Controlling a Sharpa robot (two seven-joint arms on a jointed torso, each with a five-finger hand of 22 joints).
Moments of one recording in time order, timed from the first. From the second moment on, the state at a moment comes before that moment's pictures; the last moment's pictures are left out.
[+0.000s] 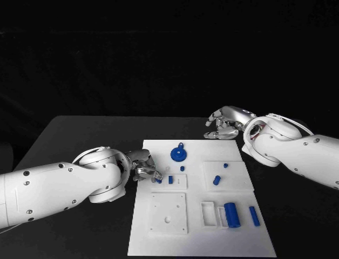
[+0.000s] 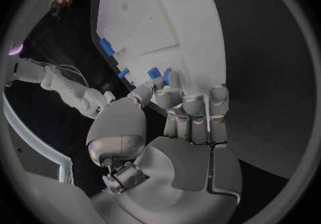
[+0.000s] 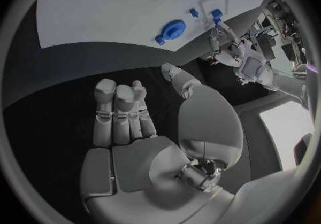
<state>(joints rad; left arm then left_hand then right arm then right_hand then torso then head) 1.37 -0.78 -0.20 1.63 -1.12 -0.14 -0.45 0.86 -0.04 0.61 -0.23 0.50 1.17 0.04 0.44 0.88 1.45 -0.11 1.07 0.67 1.22 -0.18 1.44 0.58 0.05 0.81 -0.09 1.33 0.94 1.34 -0.77 -0.02 1.37 -1.39 -0.31 -0.17 1.01 -0.29 0.54 -0.07 0.30 0.85 0.13 0.28 0.39 1.07 0.04 1.09 1.04 1.27 -0.07 1.15 1.09 0.21 1.16 -0.05 1.03 1.31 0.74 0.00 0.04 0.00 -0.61</state>
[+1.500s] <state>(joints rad) 1.37 -0.78 -0.20 1.63 -1.08 -0.11 -0.46 0.83 -0.04 0.64 -0.18 0.43 1.17 0.04 0.45 0.88 1.45 -0.11 1.08 0.65 1.22 -0.18 1.44 0.57 0.05 0.82 -0.10 1.31 0.95 1.34 -0.77 -0.02 1.37 -1.39 -0.31 -0.17 1.01 -0.29 0.54 -0.07 0.30 0.85 0.14 0.28 0.39 1.07 0.04 1.09 1.04 1.27 -0.07 1.15 1.08 0.21 1.16 -0.04 1.03 1.31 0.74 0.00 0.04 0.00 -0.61</state>
